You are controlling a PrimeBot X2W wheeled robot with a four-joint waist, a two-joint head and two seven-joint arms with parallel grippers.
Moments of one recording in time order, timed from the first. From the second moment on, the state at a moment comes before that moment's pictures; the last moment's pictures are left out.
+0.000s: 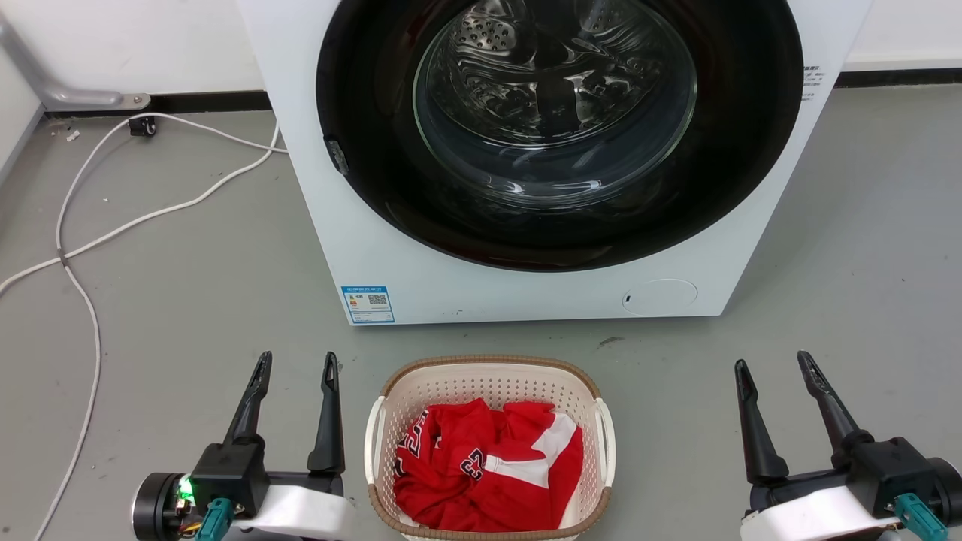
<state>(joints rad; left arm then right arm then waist) 0.03 0.05 -0.05 0.03 -0.06 0.00 -0.26 0.06 -0.05 0.00 0.04 0.03 0.13 -0.26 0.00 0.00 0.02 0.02</state>
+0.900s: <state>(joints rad) -0.28 0.08 0.02 0.44 -0.05 -0.08 -0.26 -0.22 -0.05 0.10 0.30 -0.10 0.13 -0.26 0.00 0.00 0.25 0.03</state>
